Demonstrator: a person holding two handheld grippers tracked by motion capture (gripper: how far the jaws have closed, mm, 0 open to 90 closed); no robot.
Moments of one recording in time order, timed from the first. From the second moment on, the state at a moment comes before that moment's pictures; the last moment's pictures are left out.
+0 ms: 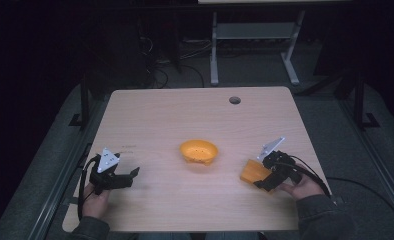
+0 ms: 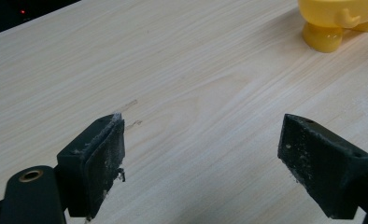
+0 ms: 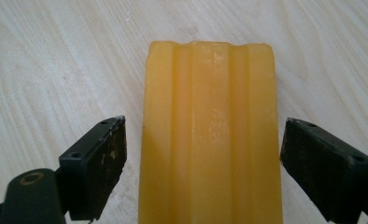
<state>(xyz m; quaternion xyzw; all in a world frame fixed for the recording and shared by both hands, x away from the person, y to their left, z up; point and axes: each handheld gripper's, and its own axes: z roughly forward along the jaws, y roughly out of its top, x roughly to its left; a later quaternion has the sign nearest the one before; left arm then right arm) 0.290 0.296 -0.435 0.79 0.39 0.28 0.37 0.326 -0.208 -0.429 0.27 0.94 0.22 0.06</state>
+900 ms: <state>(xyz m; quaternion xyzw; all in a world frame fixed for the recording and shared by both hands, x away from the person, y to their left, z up) 0.290 0.295 -0.434 0.79 0.39 0.28 0.37 0.336 -0.198 -0.449 0.27 0.94 0.19 0.05</state>
